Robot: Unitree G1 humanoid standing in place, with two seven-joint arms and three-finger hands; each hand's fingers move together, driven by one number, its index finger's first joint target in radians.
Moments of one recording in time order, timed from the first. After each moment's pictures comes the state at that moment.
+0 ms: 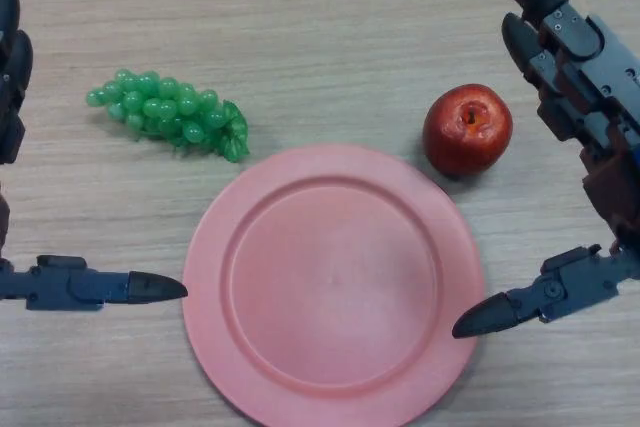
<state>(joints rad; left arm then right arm) 0.10 0.20 0.26 -0.64 -0.02 0.04 -0.14 -0.02 -0.23 -0.01 -0.69 0.05 0.16 0.26</state>
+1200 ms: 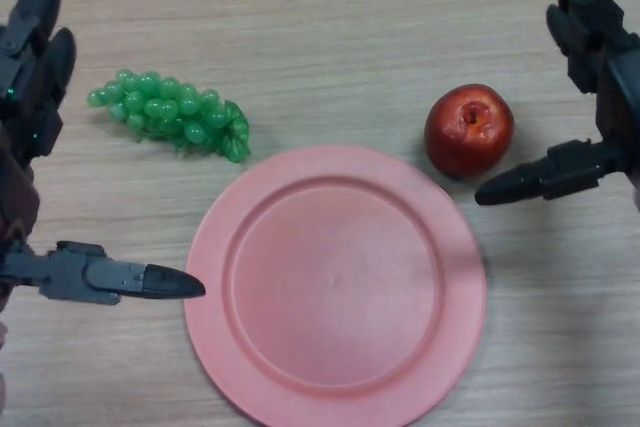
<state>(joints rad) 0.04 0.22 0.25 -0.73 -0.14 0.29 -0.18 -0.44 -0.30 -0.06 0.18 -0.05 0.02 0.14</state>
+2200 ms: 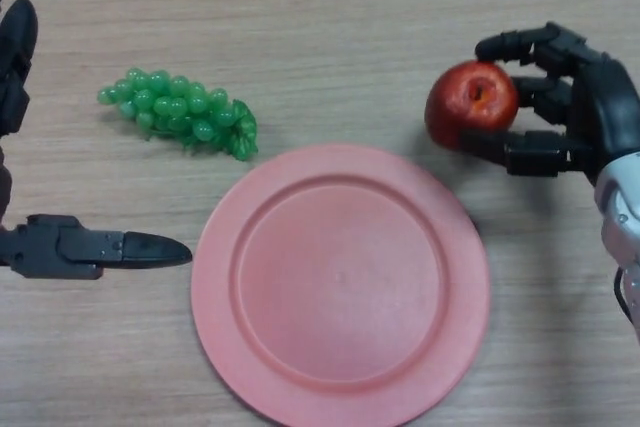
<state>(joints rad) 0.00 0.25 0.28 -0.83 -0.20 0.43 -0.07 -0.48 -0.27 -0.03 0.19 0.09 0.20 0.03</state>
